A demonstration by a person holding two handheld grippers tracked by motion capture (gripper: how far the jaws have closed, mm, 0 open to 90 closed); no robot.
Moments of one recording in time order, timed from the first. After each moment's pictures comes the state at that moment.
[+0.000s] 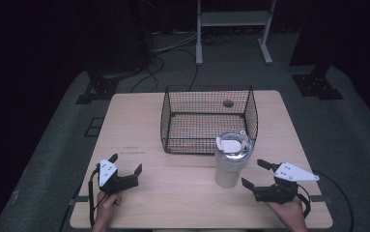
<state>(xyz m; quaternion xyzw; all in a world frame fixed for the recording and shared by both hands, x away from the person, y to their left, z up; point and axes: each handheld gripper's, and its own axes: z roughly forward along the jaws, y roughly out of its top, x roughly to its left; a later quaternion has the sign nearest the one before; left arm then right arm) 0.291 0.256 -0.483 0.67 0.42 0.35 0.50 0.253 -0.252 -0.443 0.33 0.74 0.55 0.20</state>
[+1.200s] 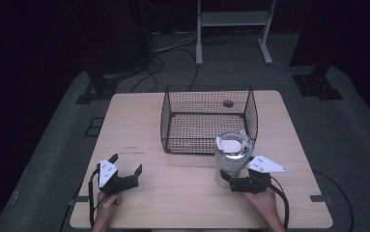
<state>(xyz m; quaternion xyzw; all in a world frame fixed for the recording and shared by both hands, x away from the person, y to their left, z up) 0.290 0.255 -0.484 0.67 0.42 0.35 0.50 0.286 -0.198 -0.459 0.33 0.74 0.55 0.22</state>
